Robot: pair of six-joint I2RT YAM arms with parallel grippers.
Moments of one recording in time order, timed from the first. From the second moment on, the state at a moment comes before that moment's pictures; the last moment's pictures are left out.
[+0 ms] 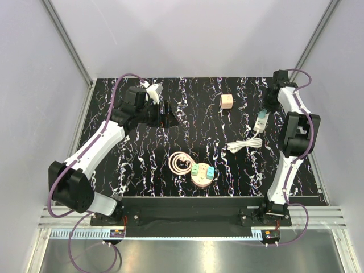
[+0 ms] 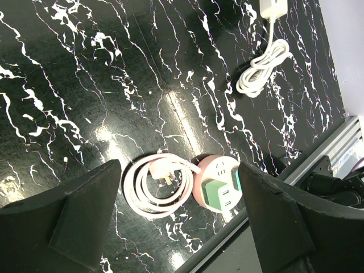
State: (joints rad) left arm -0.40 1.42 1.23 -0.48 0.42 -0.36; right arm -0.14 2.16 1.82 -0.74 0.03 0.25
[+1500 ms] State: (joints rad) left arm -0.39 1.42 1.23 -0.48 0.41 -0.36; right arm -0.01 2.14 2.02 -0.94 0.10 0.23
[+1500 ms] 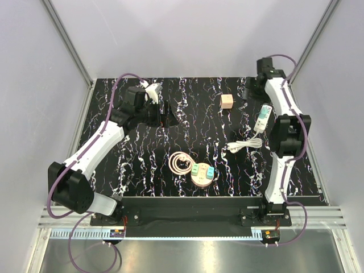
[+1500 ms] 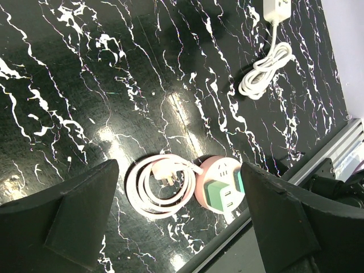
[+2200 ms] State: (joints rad) left arm -0.38 1.41 1.23 -0.48 0.41 -0.36; right arm 0.21 2.53 2.43 -0.87 0.10 0.03
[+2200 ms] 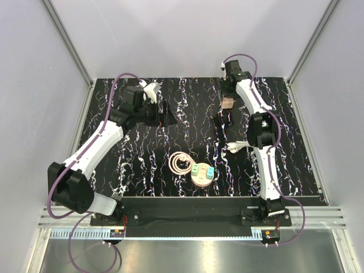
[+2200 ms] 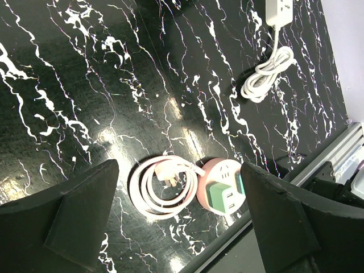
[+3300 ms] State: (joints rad) left arm -0.22 1.45 1.23 -0.36 0.74 -0.53; right arm 0.61 1.53 1.38 -0.36 0.01 -0.20
